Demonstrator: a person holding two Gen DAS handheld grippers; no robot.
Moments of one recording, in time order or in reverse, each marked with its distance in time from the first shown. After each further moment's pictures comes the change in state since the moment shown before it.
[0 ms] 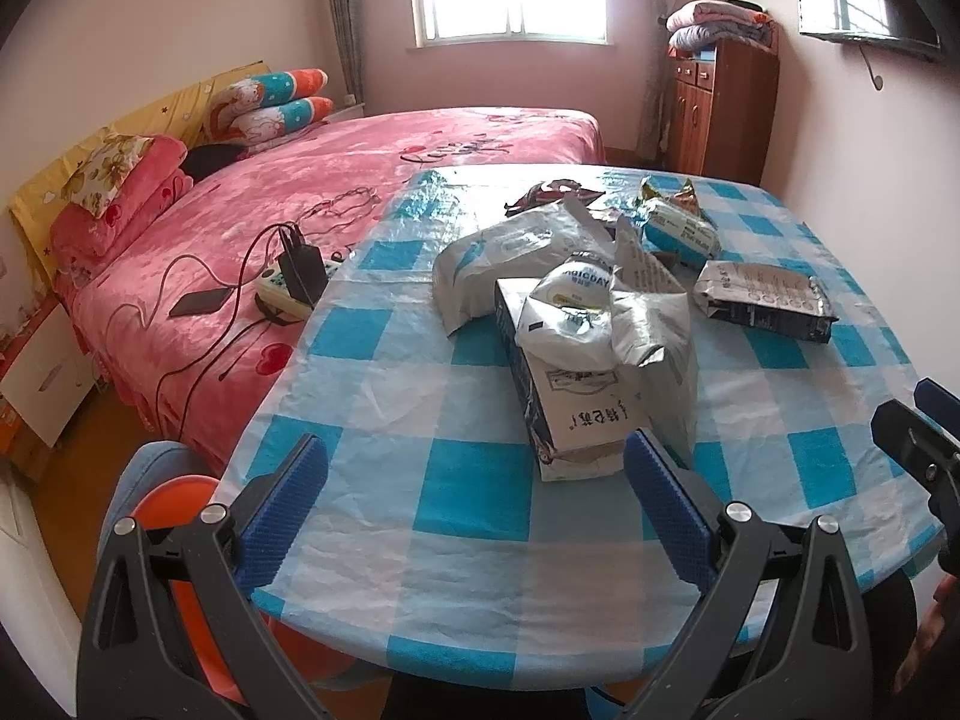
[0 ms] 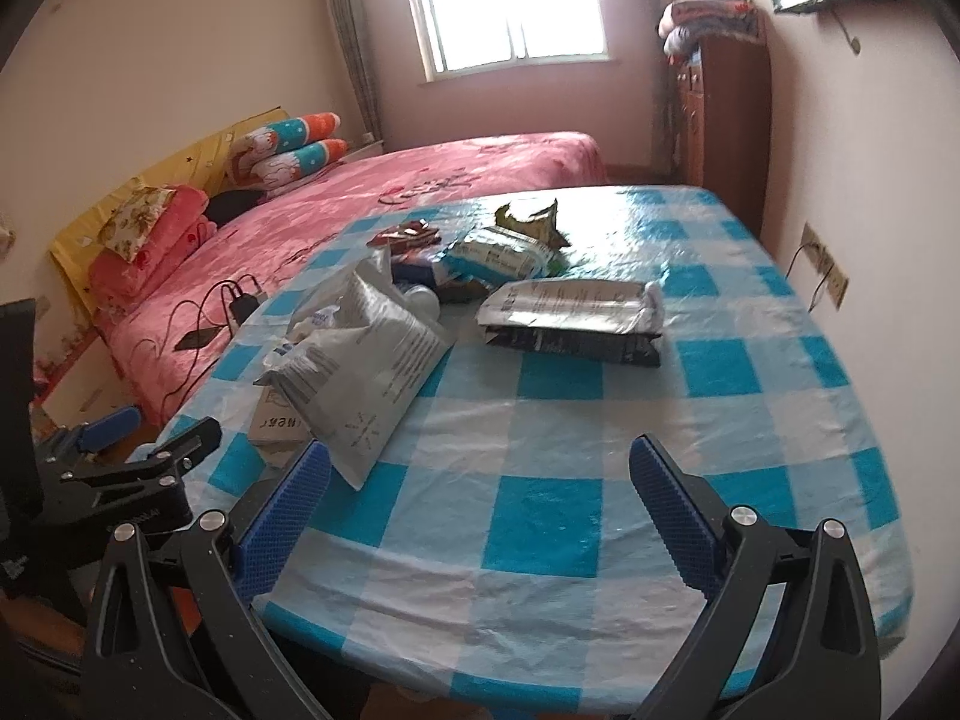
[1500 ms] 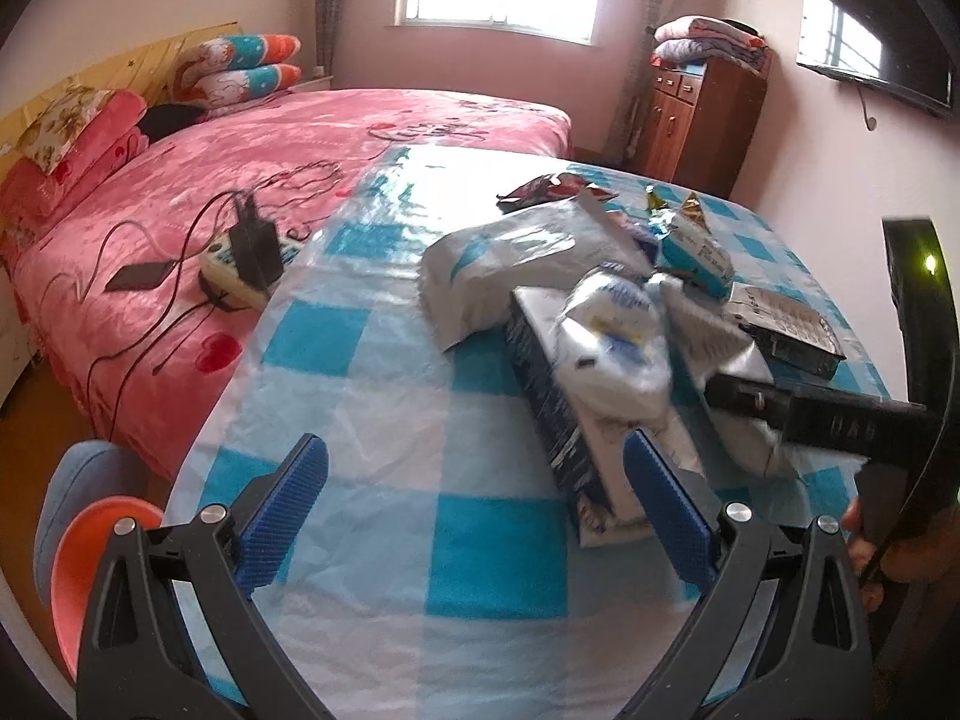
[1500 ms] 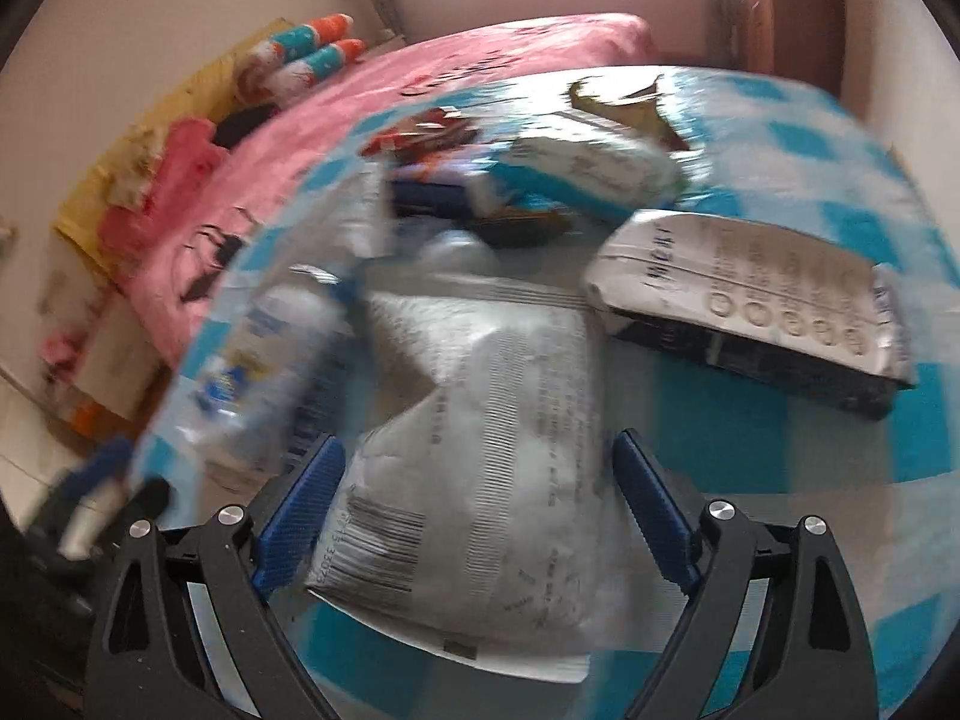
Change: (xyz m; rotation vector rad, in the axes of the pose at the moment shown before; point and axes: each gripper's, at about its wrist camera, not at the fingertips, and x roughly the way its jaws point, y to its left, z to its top) left arm 0.054 0.030 0.020 -0.056 0.023 -0.176; right arm 0.129 0.012 0.038 0.017 0.290 0.076
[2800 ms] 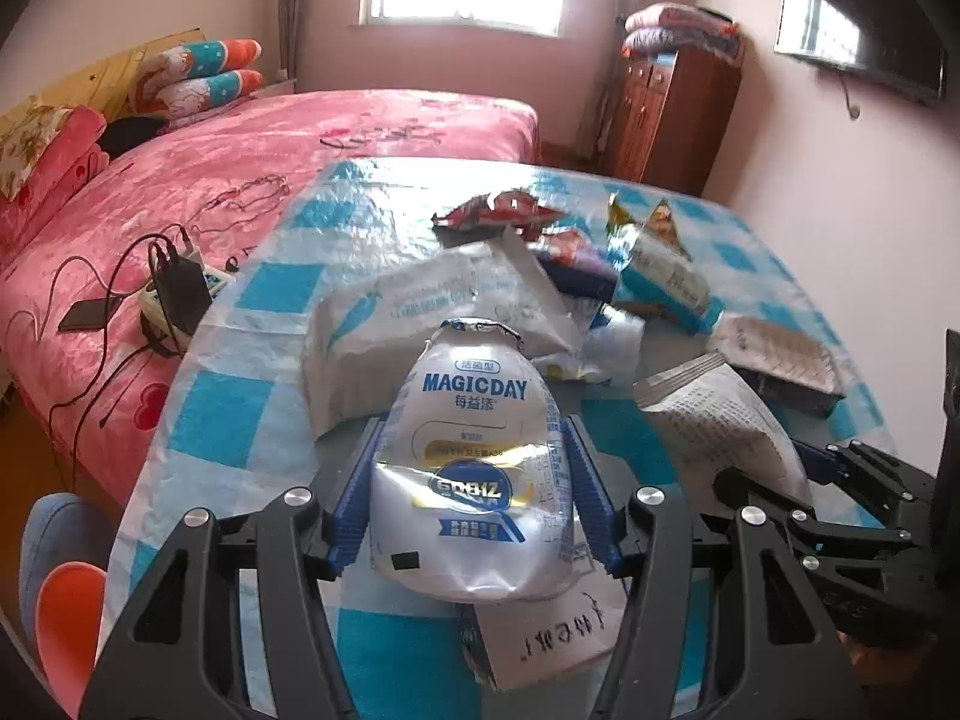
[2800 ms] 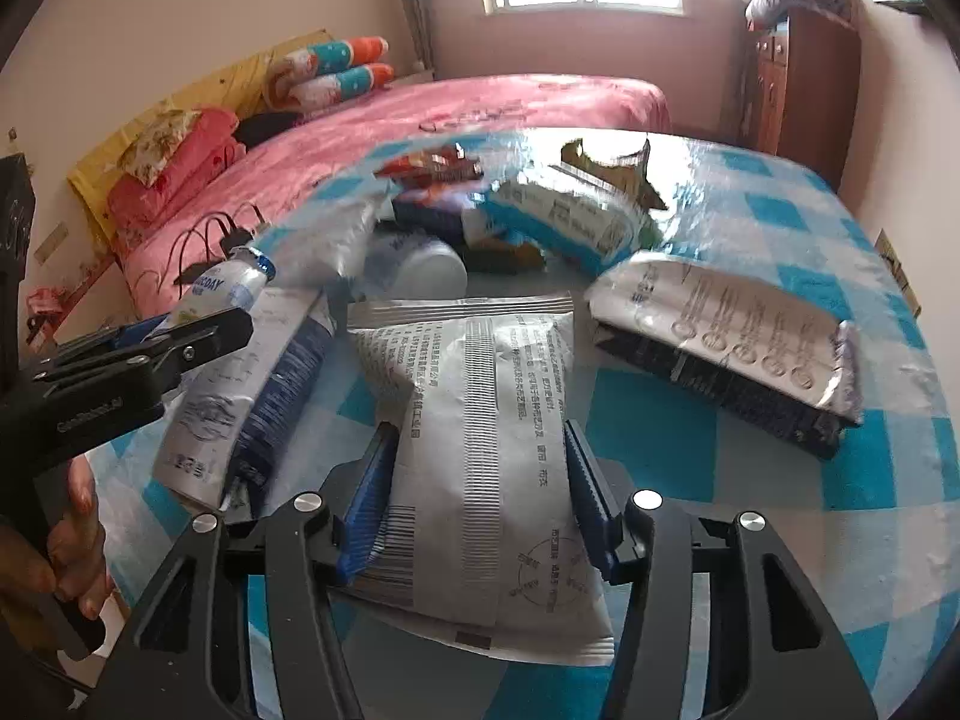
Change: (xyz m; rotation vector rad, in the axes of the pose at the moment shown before) left arm 0.029 -0.031 0.036 0.020 0.003 -0.064; right arm -0.020 0.006 -0.009 -0.144 -0.136 -0.027
